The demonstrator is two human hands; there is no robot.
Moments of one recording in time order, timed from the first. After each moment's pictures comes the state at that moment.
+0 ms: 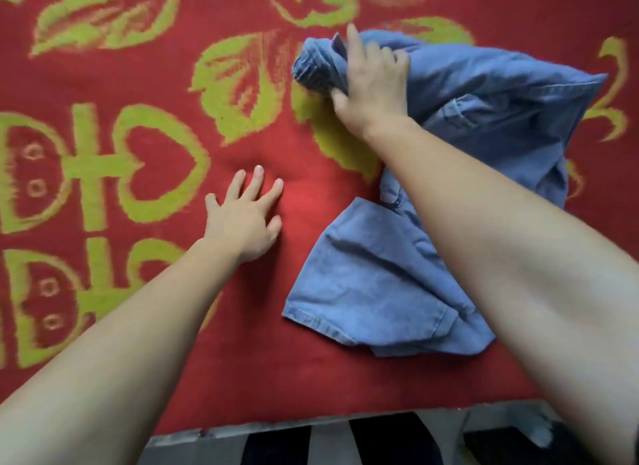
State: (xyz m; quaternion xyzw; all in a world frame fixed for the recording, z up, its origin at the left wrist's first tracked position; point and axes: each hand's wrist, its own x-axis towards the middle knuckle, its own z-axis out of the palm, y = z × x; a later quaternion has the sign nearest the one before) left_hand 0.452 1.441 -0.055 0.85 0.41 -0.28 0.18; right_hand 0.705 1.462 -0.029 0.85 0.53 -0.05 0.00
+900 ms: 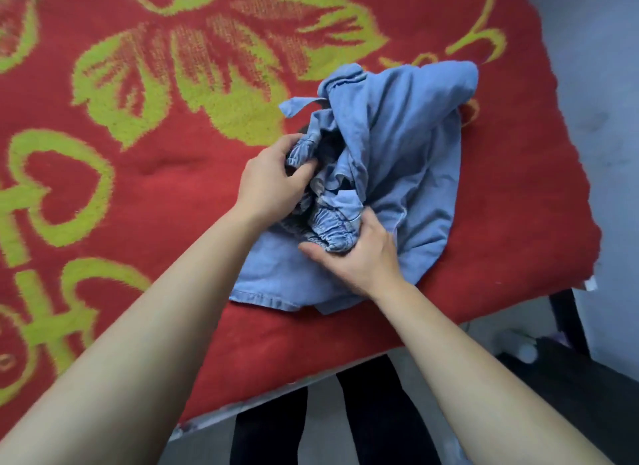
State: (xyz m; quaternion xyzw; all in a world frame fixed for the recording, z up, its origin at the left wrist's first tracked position) left_hand 0.596 1.355 0.005 0.79 0.40 -0.02 0.46; right_hand 0.637 1.174 0.006 0.89 0.23 -0.30 -0.26
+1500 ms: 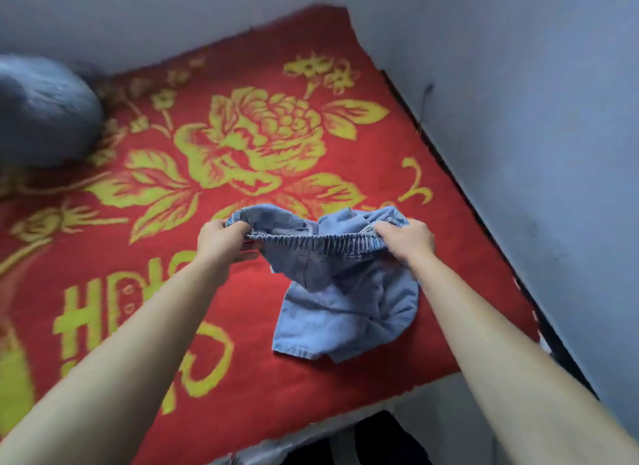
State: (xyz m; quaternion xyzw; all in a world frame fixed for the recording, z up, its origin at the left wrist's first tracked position) left_hand 0.533 1.393 0.280 0.55 0.58 0.12 0.59; right_hand 0.740 1.194 0.254 0.89 0.03 -0.31 -0.32
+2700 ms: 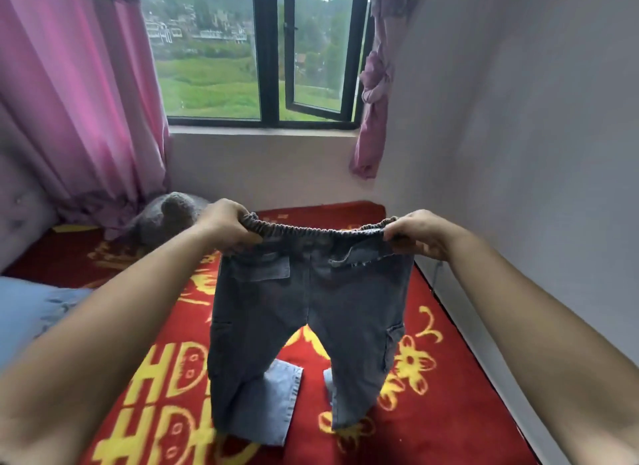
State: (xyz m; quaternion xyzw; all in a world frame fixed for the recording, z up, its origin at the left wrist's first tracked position) left_hand 0.340 1.418 0.598 0.82 0.47 0.15 0.30; right_hand 0.625 1.226 0.603 0.78 0.29 -0.36 -0.43
